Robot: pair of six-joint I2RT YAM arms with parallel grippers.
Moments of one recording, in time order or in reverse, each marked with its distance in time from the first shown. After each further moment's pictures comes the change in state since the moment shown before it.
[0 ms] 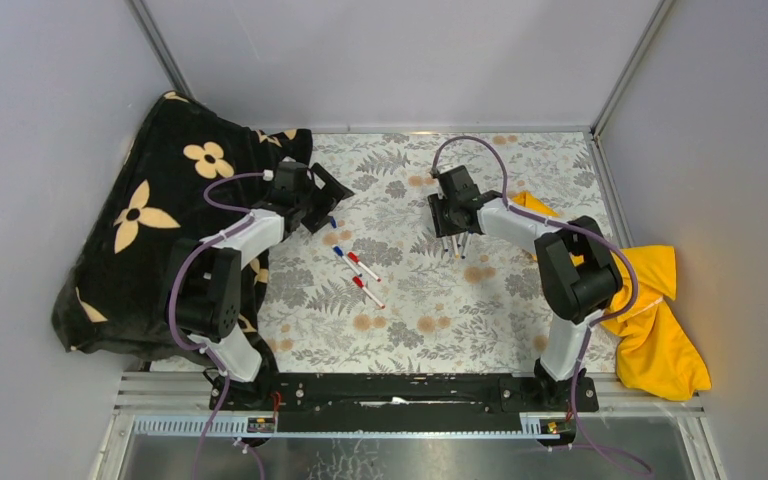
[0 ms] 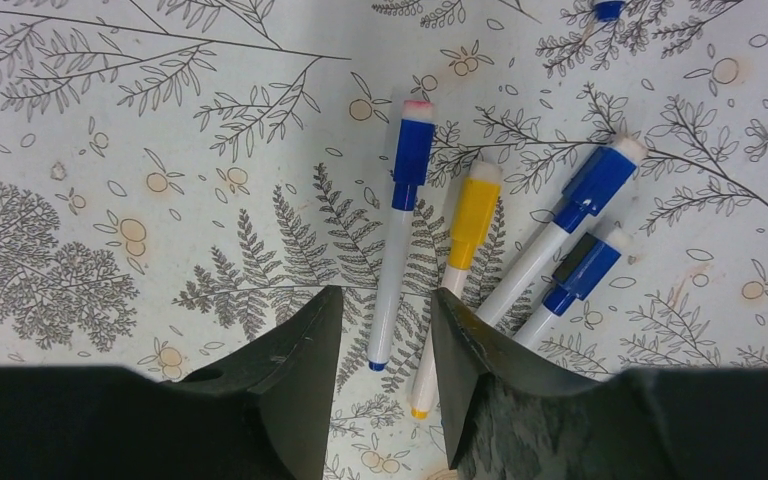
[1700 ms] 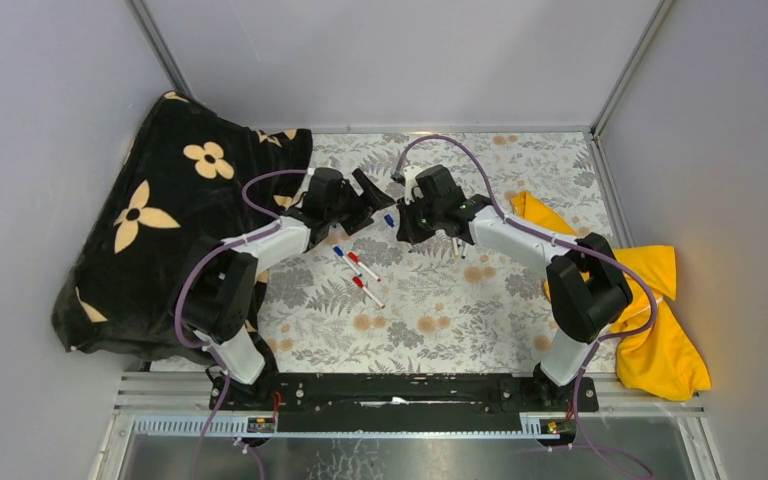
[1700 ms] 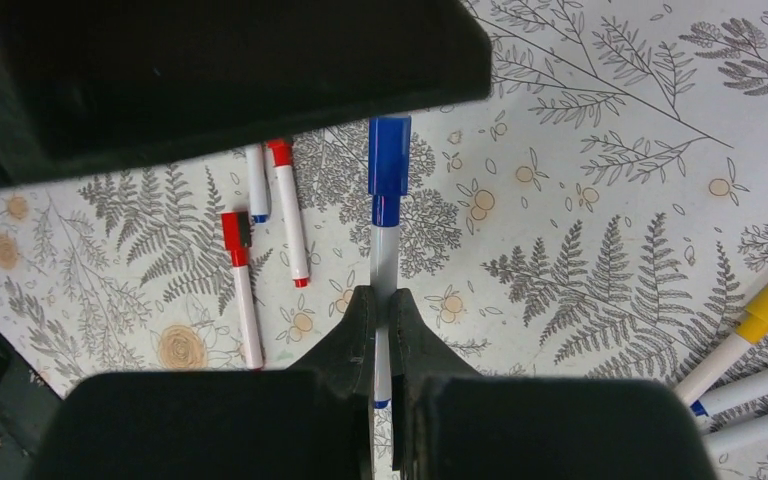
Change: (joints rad) left arm -0.201 0.025 -0.011 0.162 0.082 -0.026; right arm 0.150 -0.104 0.023 0.019 -0.314 -0.029
